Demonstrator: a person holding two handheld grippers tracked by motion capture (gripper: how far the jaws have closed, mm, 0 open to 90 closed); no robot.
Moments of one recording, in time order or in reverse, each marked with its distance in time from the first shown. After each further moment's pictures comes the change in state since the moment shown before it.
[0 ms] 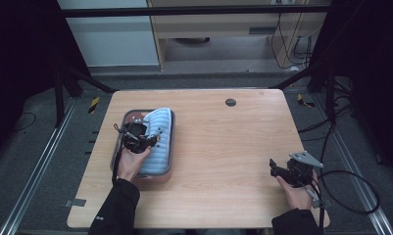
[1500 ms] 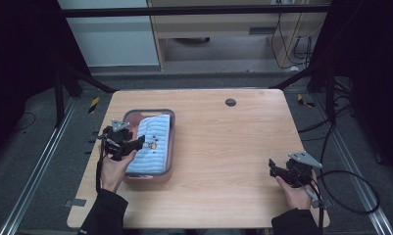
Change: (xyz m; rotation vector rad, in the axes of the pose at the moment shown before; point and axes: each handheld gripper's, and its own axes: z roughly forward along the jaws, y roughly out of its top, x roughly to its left) left arm 0.018 -0.018 -0.055 -0.208 0.067 0.019; right arm 0.002 -0.001 0.001 -0.001 -0.001 -0.007
